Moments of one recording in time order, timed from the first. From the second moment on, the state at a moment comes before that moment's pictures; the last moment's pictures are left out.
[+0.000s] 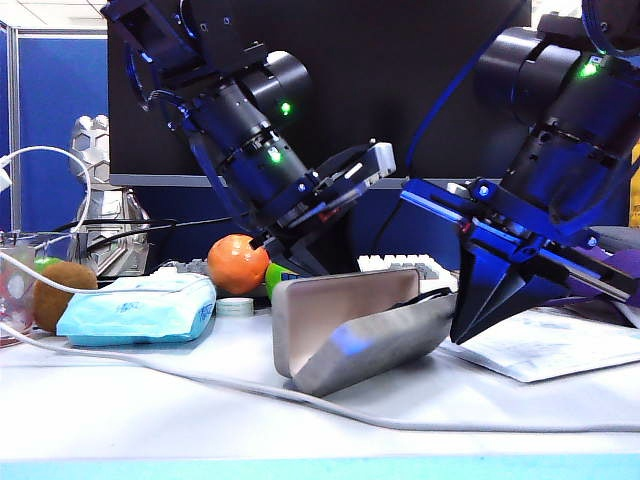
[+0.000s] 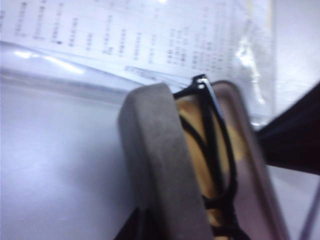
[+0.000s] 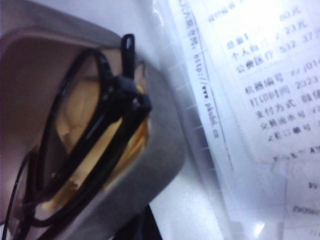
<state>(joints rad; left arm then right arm) -0.65 1.94 1.37 -0.43 0.46 0.23 0.47 1.52 0.82 -0.32 -0.24 0.58</state>
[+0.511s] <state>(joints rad) -0.68 1.91 1.37 -0.46 0.39 0.23 0.41 1.50 0.82 -0.28 -0.26 0.58</state>
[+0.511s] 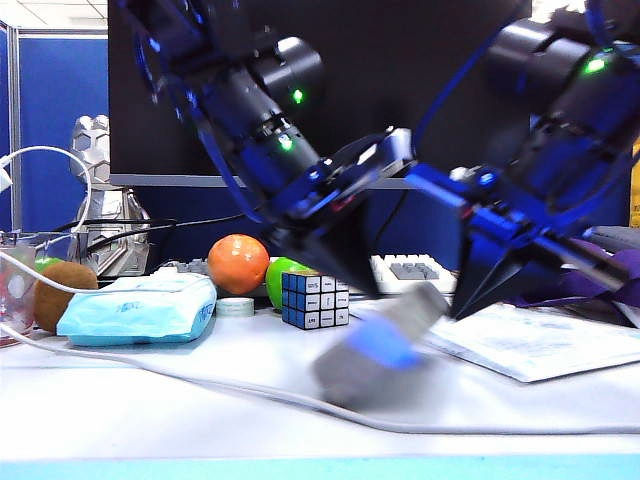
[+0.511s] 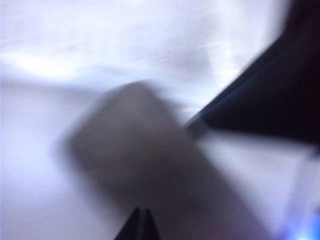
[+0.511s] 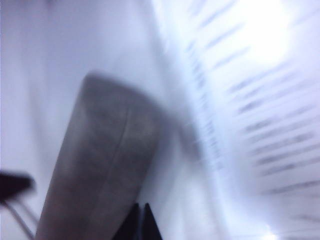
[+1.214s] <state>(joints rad) -0.67 1.75 1.37 -0.49 0.22 0.23 0.30 1.38 0.82 -0.22 -0.26 0.42</state>
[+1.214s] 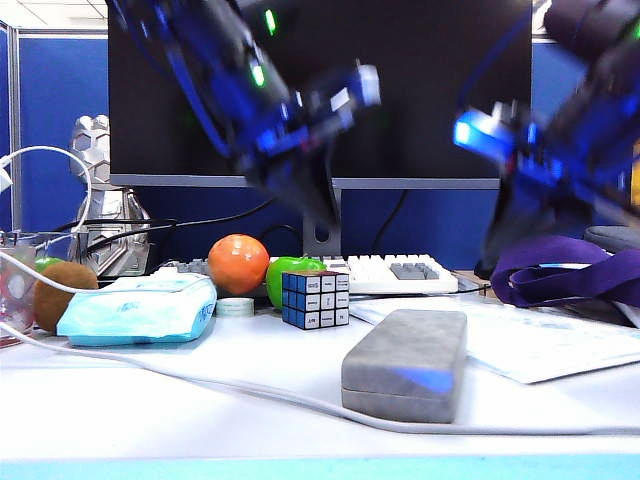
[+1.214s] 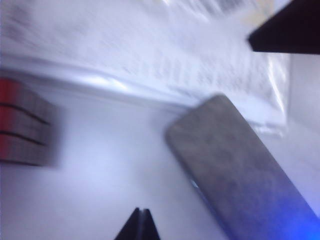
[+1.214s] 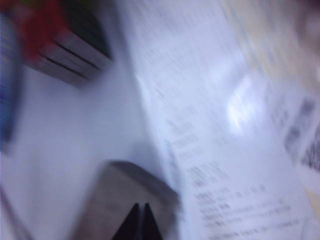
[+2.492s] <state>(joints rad) -0.68 0.54 1.13 -0.81 0.09 0.08 0.30 0.17 0.42 -0.28 -0.06 0.10</state>
